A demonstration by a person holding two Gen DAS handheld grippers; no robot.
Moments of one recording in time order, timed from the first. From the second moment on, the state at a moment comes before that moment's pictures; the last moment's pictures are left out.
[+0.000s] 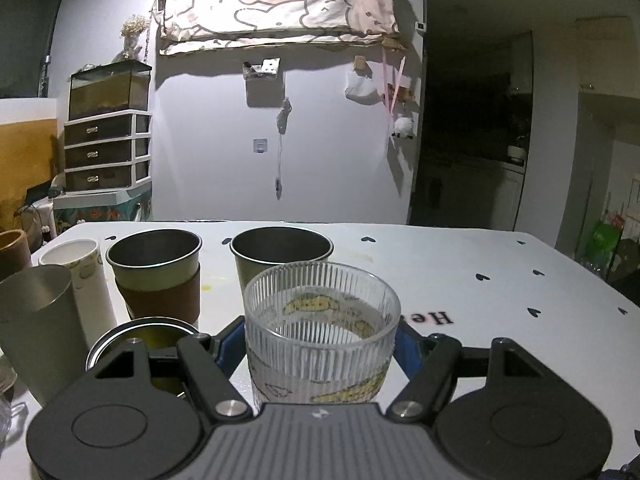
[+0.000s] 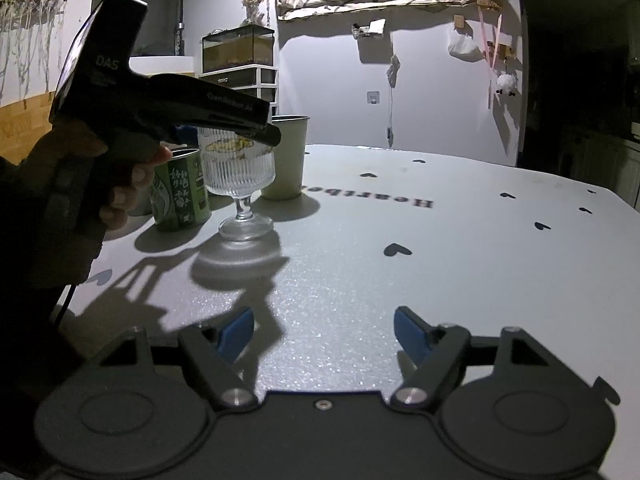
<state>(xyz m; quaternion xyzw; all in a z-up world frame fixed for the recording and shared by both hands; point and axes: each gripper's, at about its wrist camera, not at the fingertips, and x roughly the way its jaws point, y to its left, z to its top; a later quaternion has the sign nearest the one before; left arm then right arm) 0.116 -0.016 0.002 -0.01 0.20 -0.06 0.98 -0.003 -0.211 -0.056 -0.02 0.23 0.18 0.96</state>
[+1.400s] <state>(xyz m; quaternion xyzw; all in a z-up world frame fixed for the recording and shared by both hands) -0.023 0.046 0.020 -0.02 0.21 0.01 0.98 -0.014 -0.204 0.016 0.00 0.17 0.11 0.98</state>
